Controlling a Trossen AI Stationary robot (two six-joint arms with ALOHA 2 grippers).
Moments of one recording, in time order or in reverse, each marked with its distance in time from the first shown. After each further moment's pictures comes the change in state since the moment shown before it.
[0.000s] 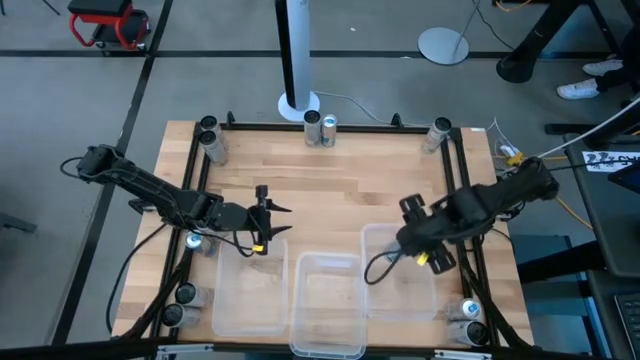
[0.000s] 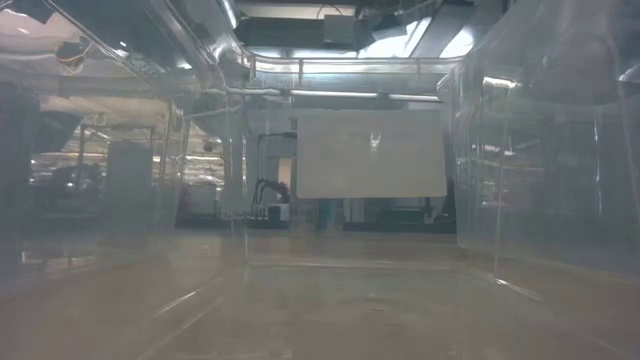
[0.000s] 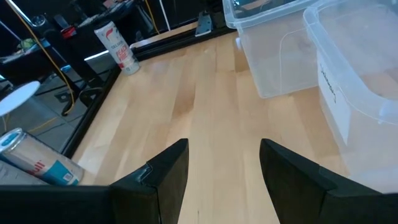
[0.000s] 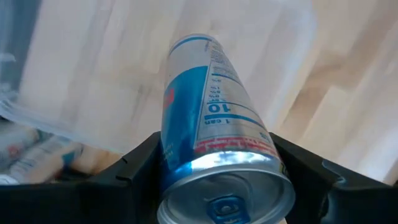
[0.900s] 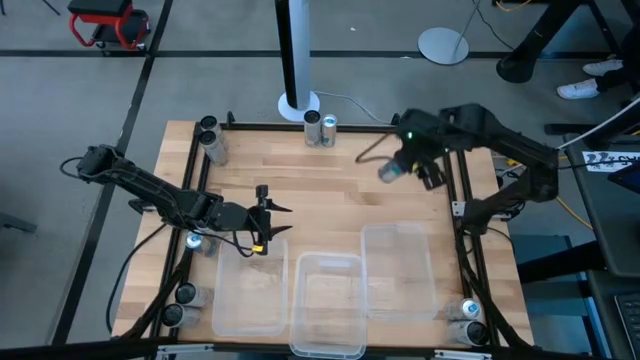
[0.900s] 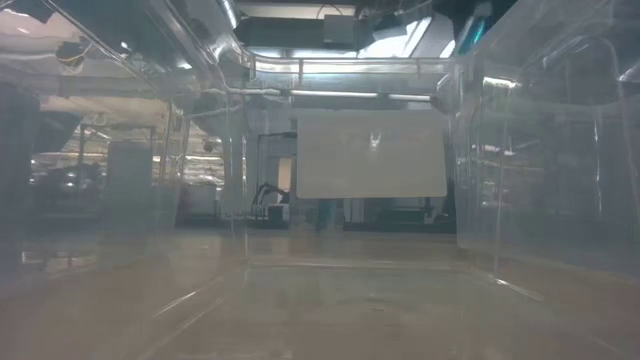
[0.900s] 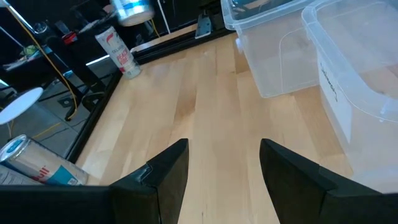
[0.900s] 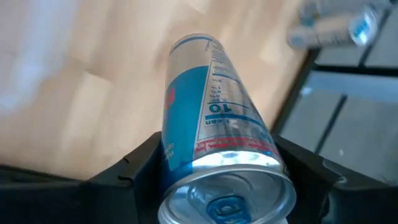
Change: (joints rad) left arm 0.001 0.000 0.001 0.005 0.000 0.045; right arm -0.675 -0.064 0.123 -0.003 0.055 -0.739
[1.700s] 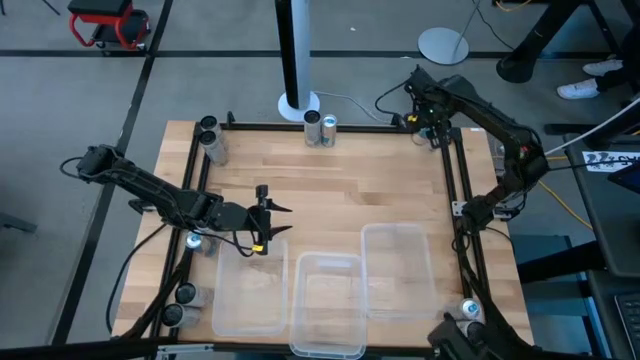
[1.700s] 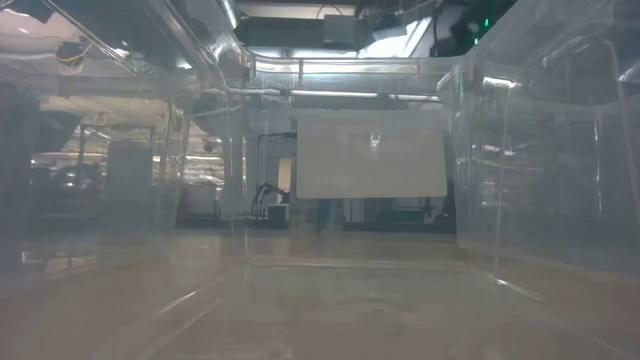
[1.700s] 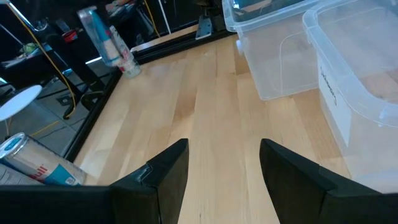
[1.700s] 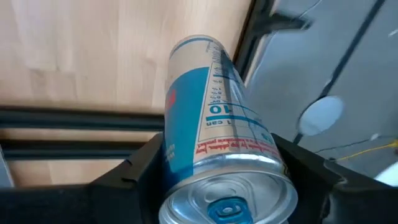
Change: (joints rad) left arm 0.000 0.000 0.000 0.004 0.000 -0.021; right arm -0.670 0.121 -0.270 0.259 0.178 -0.440
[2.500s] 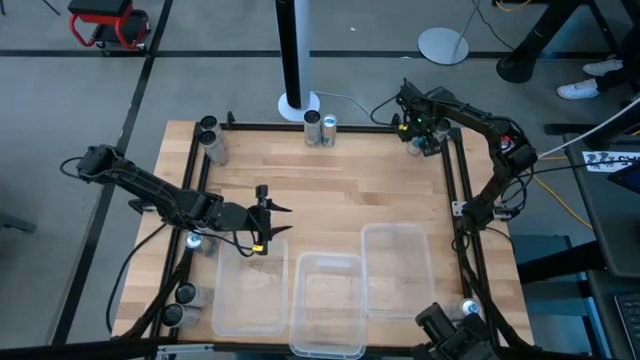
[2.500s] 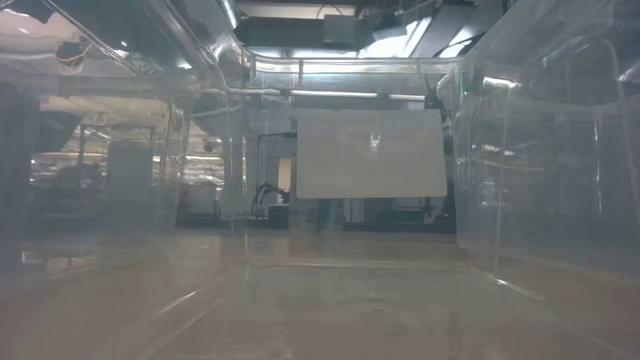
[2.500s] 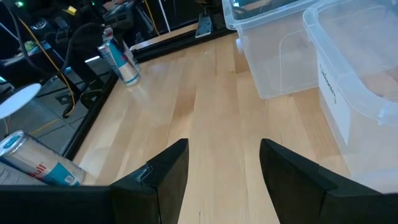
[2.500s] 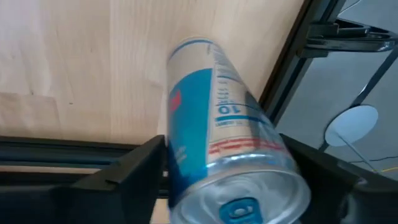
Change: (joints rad) left arm 0.000 0.000 0.000 -0.004 0.000 -0.006; right arm -0.065 0.142 -0.195 0.224 -0.022 -0.036
